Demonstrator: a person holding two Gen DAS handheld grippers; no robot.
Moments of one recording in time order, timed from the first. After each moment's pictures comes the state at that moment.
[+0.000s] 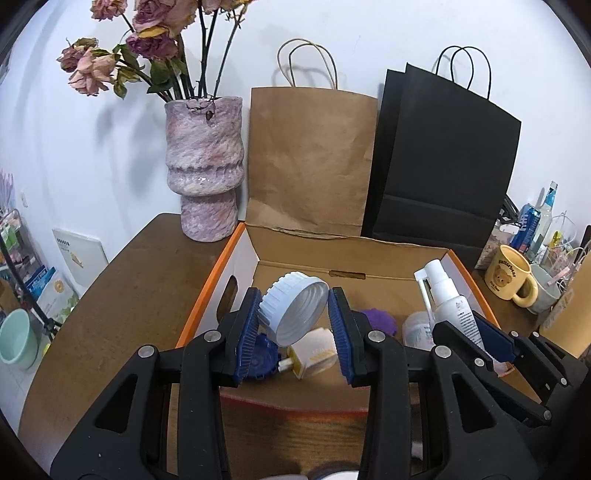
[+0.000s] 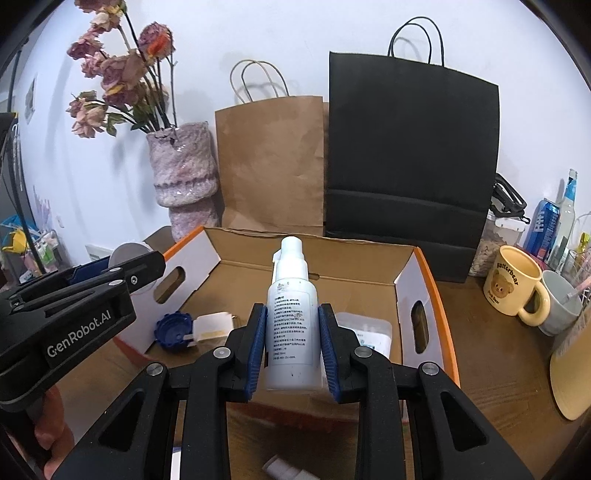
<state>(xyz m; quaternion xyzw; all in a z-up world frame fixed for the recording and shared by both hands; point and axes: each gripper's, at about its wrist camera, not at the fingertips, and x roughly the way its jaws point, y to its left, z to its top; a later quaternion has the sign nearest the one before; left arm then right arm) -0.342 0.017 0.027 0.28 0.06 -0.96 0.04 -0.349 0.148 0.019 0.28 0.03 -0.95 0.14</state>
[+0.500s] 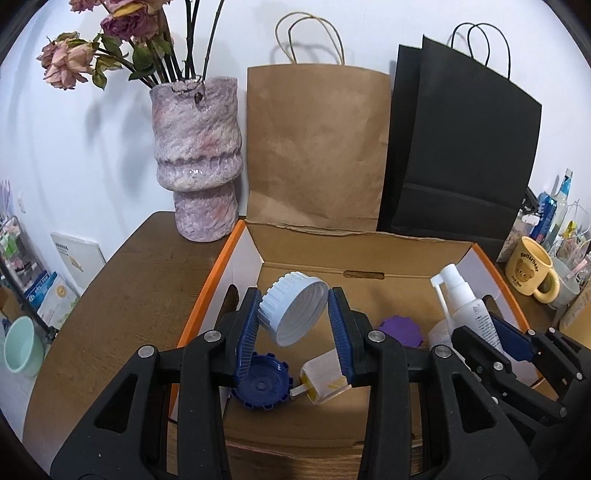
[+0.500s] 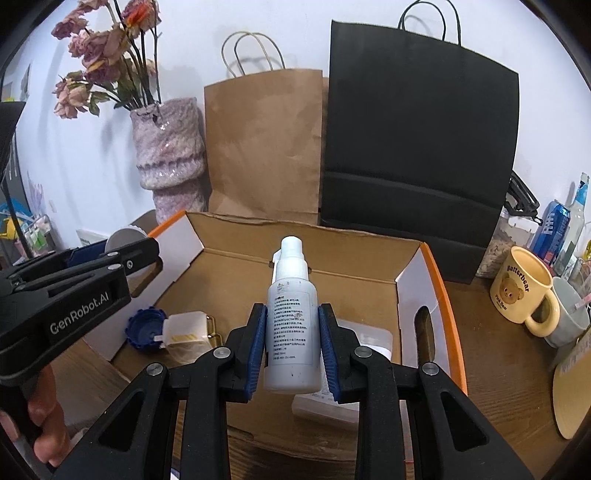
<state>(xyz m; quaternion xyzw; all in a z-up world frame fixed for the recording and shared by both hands) -0.380 0.010 0.008 0.30 0.04 -0.95 0.04 -0.384 0.146 0.002 0.31 0.06 -0.94 0.14</state>
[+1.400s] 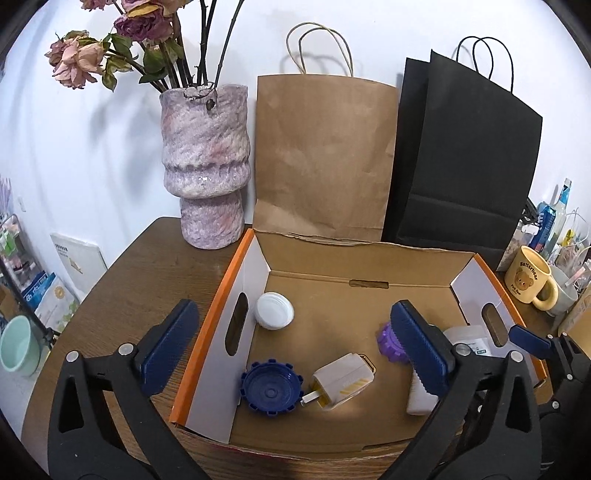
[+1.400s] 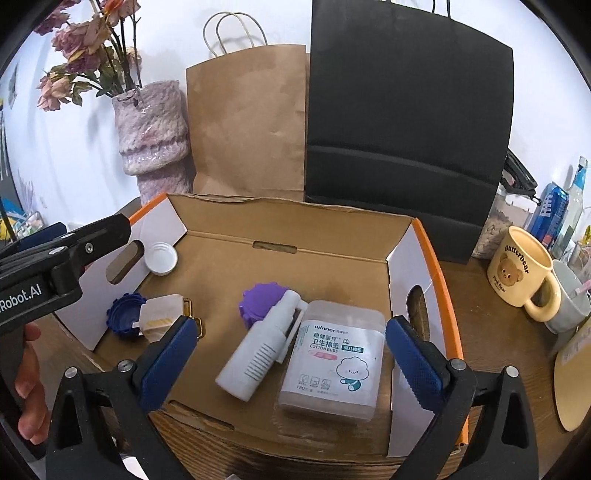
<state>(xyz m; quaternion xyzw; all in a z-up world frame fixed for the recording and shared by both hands) -0.374 0.001 0.011 0.28 0.05 -0.96 0.04 -0.394 0.157 -0.011 0.33 0.05 -0.93 0.12</state>
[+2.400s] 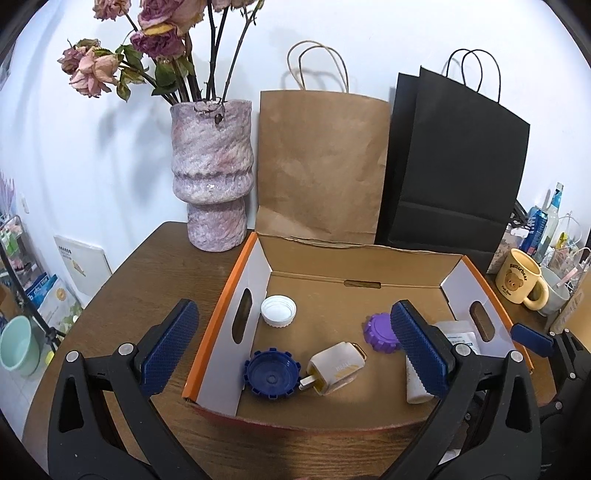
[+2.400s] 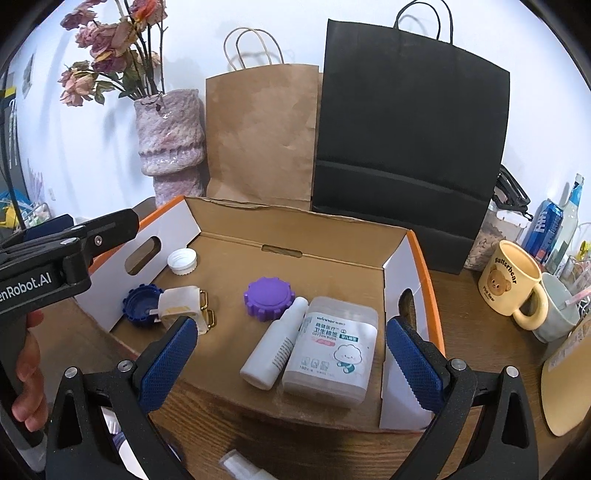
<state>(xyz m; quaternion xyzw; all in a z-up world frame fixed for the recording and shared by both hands) -0.345 0.003 0.022 0.26 0.06 -0.96 0.04 -0.363 0.161 0.001 0.31 0.07 -0.94 0.14</state>
